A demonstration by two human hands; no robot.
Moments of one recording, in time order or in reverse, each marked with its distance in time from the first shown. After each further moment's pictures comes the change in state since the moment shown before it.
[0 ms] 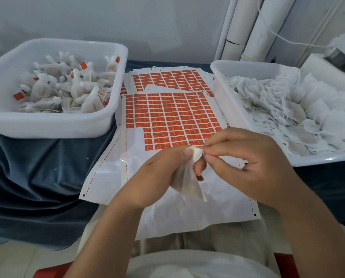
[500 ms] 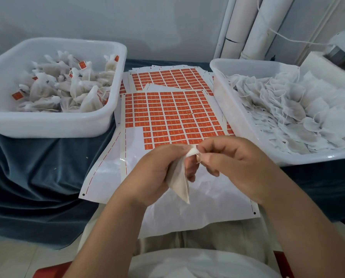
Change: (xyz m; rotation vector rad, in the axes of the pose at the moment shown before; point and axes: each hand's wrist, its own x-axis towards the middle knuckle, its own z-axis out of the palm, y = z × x) left_hand 0.002 0.001 -0.001 -0.217 -0.040 0.019; right_hand 0.002 0.000 0.010 0.683 -0.246 0.471
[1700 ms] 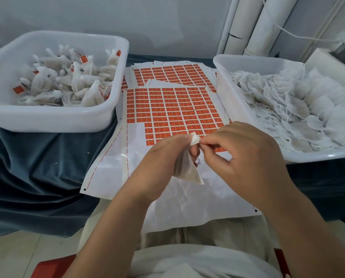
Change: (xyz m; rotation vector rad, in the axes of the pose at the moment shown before) left_hand 0.002 0.008 0.017 0.178 0.225 -0.066; right_hand -0.001 0.003 0.010 -1.038 0.469 -0.392
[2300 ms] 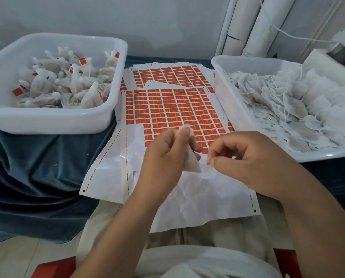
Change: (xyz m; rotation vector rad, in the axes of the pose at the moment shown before) left_hand 0.002 -0.006 0.016 0.168 0.265 0.250; right_hand 0.005 0.008 -0.025 0.545 -0.441 0.409
